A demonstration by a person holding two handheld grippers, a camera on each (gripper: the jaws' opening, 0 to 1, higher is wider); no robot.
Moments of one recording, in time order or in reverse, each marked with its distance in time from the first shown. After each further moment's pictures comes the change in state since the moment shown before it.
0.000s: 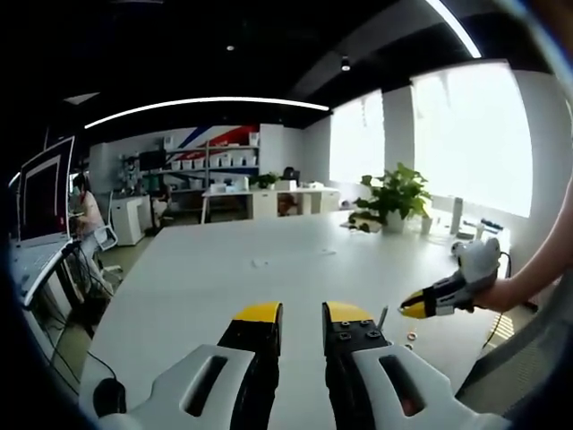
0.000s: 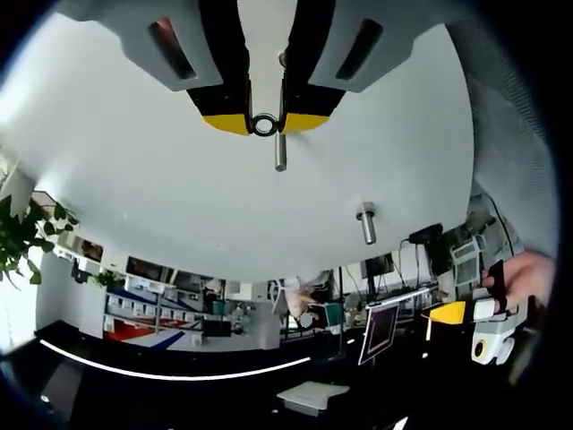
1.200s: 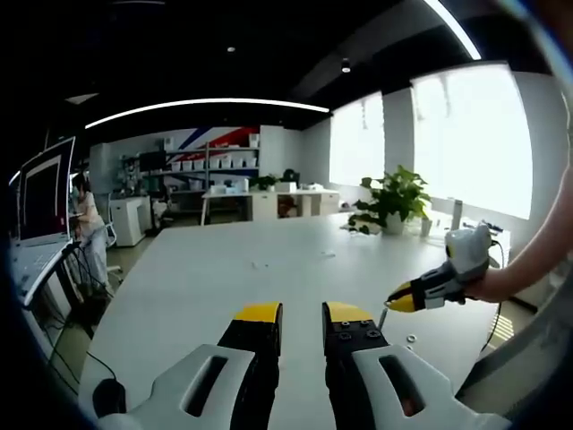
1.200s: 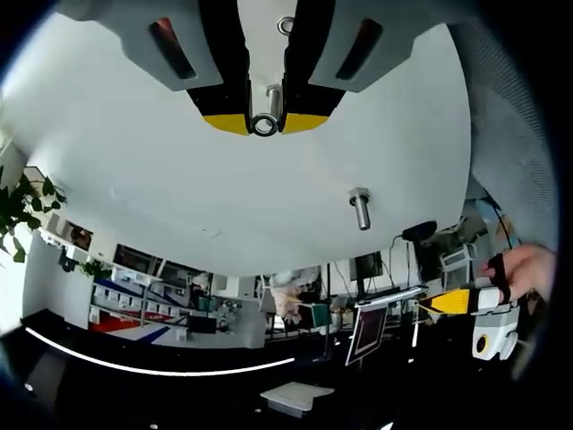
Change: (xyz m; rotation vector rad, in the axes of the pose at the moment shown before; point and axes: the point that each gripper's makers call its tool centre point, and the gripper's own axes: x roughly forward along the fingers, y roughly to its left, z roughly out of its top) left arm -0.001 0.000 0.003 -0.005 -0.010 -0.001; right arm 0.020 0.010 0.027 -0.053 0.008 0.052
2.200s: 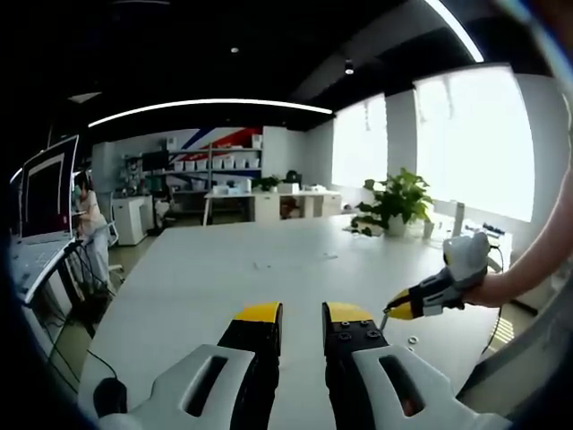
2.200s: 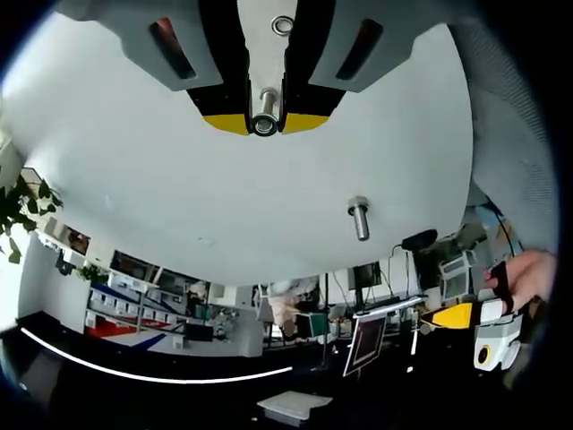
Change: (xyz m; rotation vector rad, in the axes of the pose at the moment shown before) left arm -0.002 0.005 0.002 -0.008 -0.008 0.011; right arm 0.007 0.006 -0.007 0.002 0.043 0.008
